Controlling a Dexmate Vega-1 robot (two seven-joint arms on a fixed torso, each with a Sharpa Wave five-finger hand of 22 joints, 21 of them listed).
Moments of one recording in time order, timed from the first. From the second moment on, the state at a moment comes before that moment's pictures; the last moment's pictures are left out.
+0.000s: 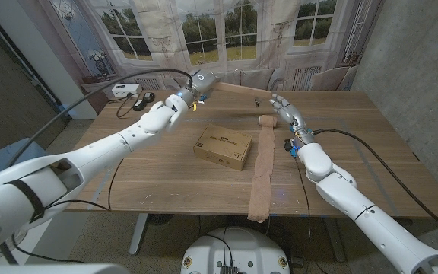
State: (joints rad) left arm 0.36 0.68 0.95 -1.47 1.05 0.25 0.34; left_hand 1.21 0.17 0.47 0.01 0.31 0.62 -0.02 0.58 0.57 0.69 -0.10 0.77 0.53 1.04 -0.17 0.92 1.22 0.66 -0.06 1.32 0.55; right arm -1.01 -0.52 -0.40 -1.70 0.09 0.07 -0.31; right_hand 0.37 0.15 0.42 -0.17 0.21 0.16 -0.03 0.20 0.18 0.11 0.01 0.19 0.18 0.04 0.01 0.19 0.18 0.19 0.09 0.23 0.17
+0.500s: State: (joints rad) left arm 0.44 0.66 0.85 -1.44 0.92 0.25 0.57; left_hand 1.19 0.17 0.47 0.01 0.31 0.62 -0.02 0.61 0.60 0.69 -0.10 0.77 0.53 1.05 -0.18 0.94 1.22 0.66 -0.06 1.35 0.54; right arm -0.95 -0.57 -0.46 -1.81 -0.03 -0.27 -0.30; right_hand 0.49 0.16 0.48 -0.19 0.23 0.16 -0.04 0.20 0.18 0.09 -0.01 0.19 0.18 0.05 0.00 0.19 0.18 0.21 0.08 0.22 0.17
